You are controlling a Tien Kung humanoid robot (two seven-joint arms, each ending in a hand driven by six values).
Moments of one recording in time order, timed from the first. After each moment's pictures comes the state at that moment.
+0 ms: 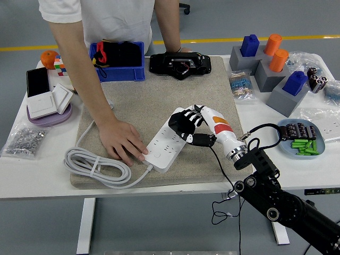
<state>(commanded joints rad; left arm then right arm) -0.13 0.06 -1.44 -0.18 1.79 -0.15 0.33 0.48 0.00 0.73 0.93 -1.64 -0.47 0.24</state>
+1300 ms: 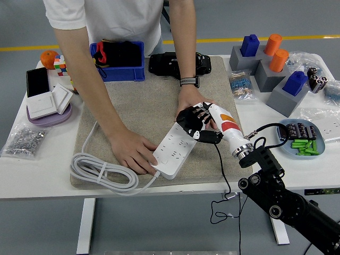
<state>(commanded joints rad) -0.14 0.06 -1.43 -0.18 1.78 -0.15 0.33 0.47 0.00 0.78 0.91 -1.66 -0.47 0.23</state>
